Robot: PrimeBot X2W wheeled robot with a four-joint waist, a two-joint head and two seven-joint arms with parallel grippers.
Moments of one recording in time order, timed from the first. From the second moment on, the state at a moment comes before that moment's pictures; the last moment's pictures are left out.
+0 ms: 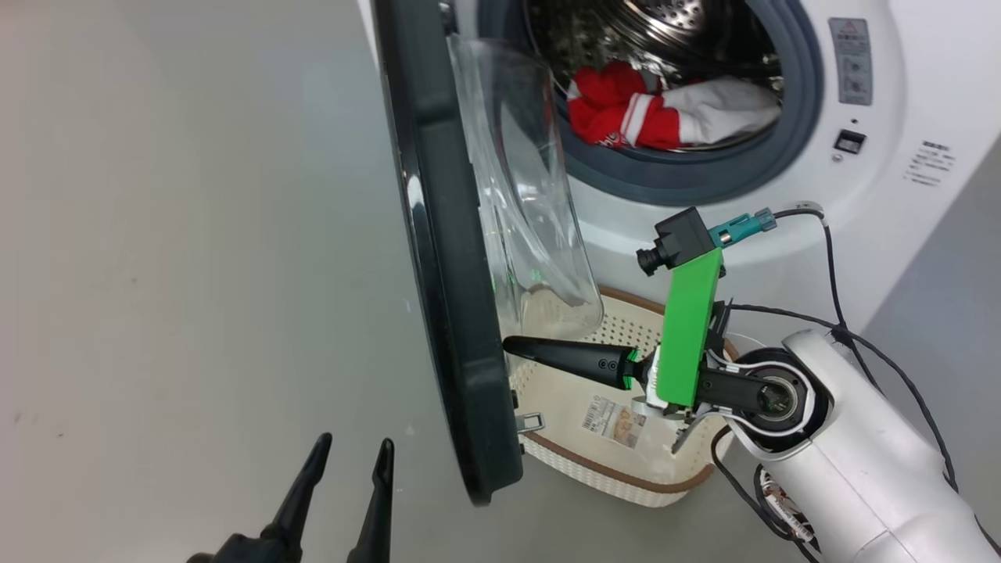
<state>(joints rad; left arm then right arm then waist) 0.03 0.04 -0.19 0.09 -0.24 -0.02 -0.25 -0.60 -0.16 0.50 0.30 1.58 0.12 0.74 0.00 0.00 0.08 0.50</state>
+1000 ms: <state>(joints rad) 0.06 0.04 -0.15 0.06 -0.23 -0.02 -0.25 -0.60 -0.13 0.56 0.34 1.54 0.12 0.63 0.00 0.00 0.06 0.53</state>
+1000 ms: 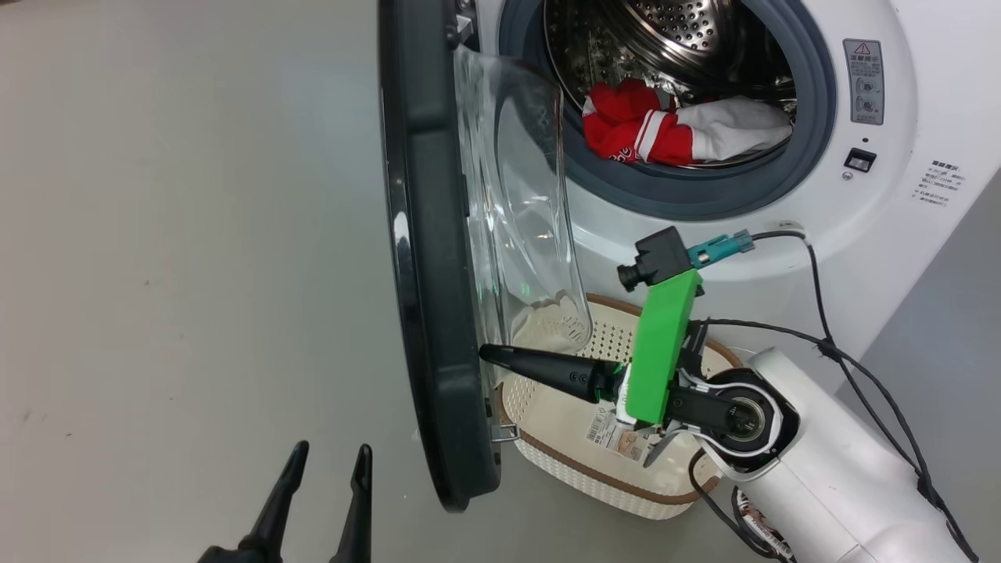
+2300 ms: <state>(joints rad) 0.06 0.04 -0.05 0.11 -0.21 -0.04 -0.25 -0.20 -0.38 0.61 0.46 1.40 0.12 -0.01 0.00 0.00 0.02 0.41</state>
